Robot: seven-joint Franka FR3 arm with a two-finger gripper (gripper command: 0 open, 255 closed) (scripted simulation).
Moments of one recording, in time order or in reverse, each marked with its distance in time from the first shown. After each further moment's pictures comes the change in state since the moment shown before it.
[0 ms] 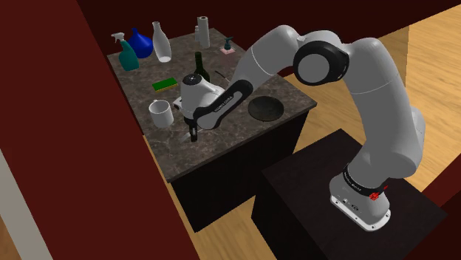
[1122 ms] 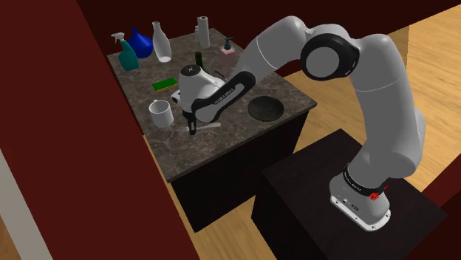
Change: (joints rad) arm -0.015 -0.069 0.020 -0.014 0.019 -0.055 -0.014
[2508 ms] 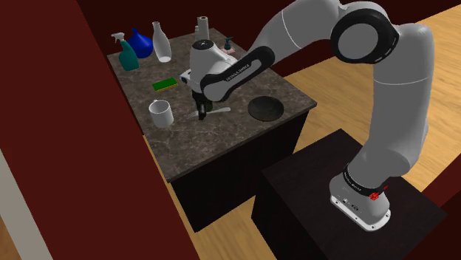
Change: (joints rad) arm -0.107 -0.230 0.045 -0.156 0.076 -0.068 -0.102
